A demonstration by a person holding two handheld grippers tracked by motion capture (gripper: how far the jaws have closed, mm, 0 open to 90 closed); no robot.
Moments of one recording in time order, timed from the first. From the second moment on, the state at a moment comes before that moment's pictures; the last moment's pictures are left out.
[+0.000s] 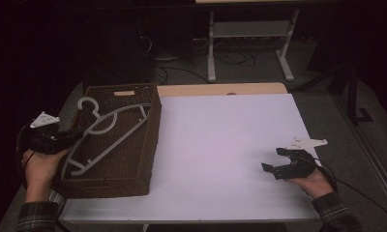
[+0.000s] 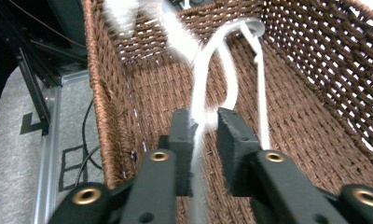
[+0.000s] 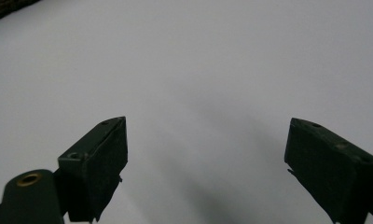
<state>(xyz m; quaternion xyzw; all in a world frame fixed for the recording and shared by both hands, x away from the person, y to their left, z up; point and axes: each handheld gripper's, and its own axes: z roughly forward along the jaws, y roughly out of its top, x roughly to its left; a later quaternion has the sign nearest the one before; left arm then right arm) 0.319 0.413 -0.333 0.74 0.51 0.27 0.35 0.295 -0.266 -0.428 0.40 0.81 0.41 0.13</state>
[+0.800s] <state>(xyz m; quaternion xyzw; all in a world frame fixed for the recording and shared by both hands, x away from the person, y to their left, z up) 0.318 0.361 -0.308 0.74 0.47 0.23 0.43 0.293 -0.269 -0.419 0.39 0.80 0.43 0.14</state>
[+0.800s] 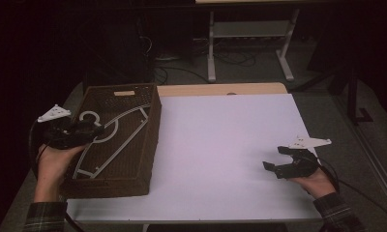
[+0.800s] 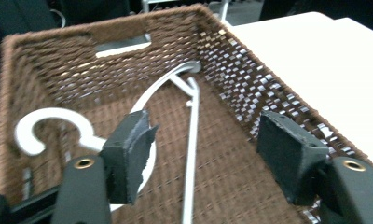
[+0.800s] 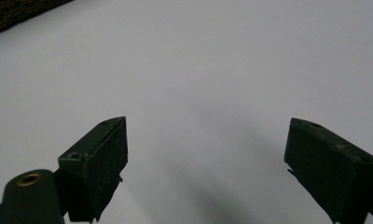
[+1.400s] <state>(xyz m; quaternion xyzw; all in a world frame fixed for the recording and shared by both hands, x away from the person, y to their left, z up) 0.312 0.252 -0.303 0.77 0.38 0.18 0.48 0.285 -0.267 -0.394 0.36 0.78 0.48 0.16</state>
